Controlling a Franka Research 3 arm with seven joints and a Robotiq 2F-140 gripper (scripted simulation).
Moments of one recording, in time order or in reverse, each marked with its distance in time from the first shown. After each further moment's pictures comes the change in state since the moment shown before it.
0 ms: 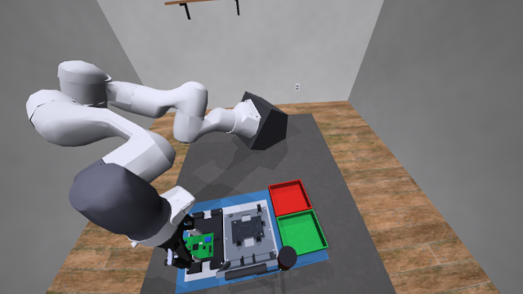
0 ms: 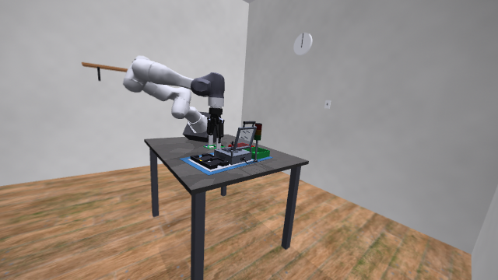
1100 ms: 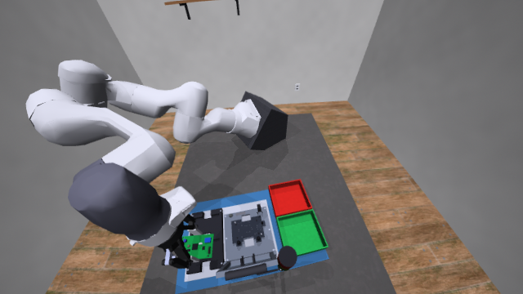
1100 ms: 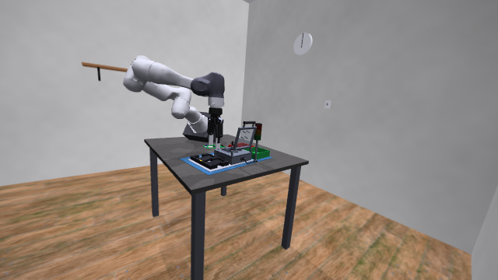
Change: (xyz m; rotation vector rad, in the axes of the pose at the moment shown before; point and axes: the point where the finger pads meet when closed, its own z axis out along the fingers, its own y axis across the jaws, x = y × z) arm -0.001 0.000 -0.001 0.001 -0.003 0.080
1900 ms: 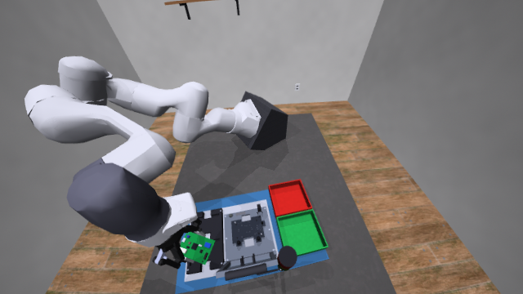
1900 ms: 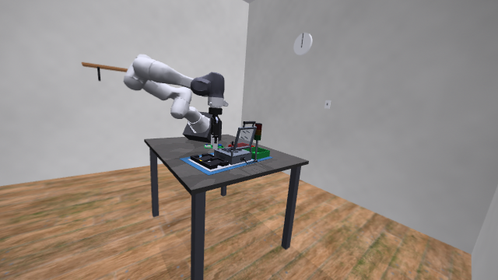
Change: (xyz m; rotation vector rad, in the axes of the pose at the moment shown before) arm -0.002 0.001 0.000 0.000 -0.002 0.375
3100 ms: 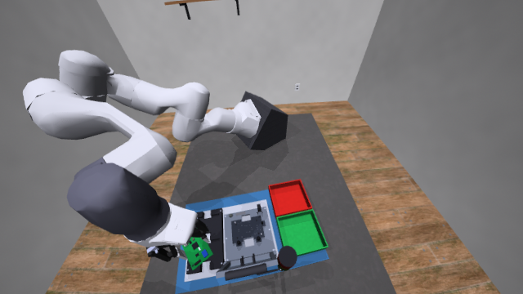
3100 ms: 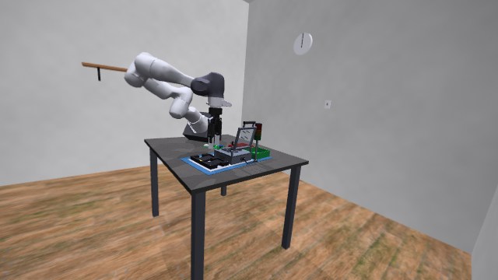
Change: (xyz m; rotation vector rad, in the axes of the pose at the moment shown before) arm 0.000 0.000 0.000 0.000 0.000 0.604
